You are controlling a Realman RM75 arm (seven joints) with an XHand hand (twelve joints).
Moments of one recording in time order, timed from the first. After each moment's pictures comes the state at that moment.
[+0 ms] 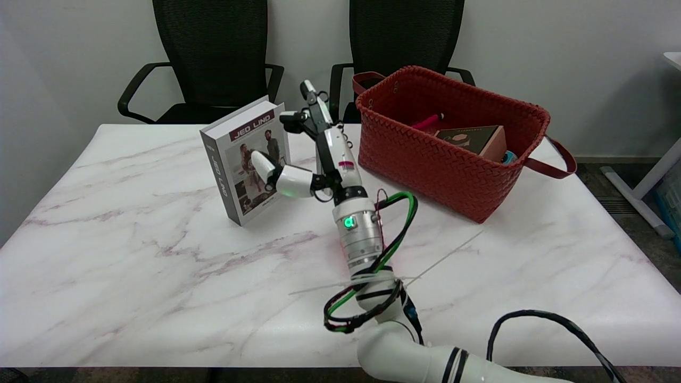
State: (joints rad) arm 0.24 -1.54 -2.28 1.18 1.00 0.99 0.30
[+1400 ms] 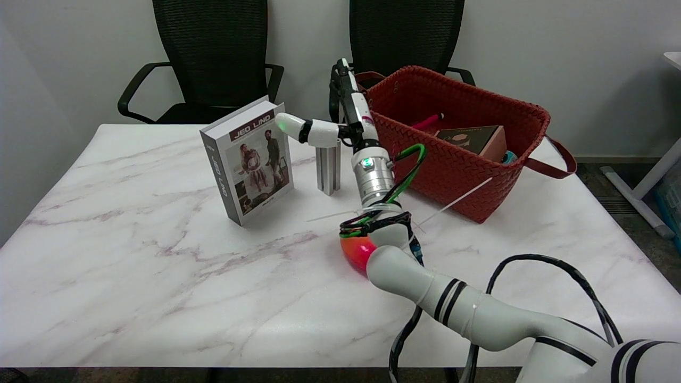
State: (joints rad) arm 0.48 -1.48 -2.20 1.05 1.31 0.82 0.34
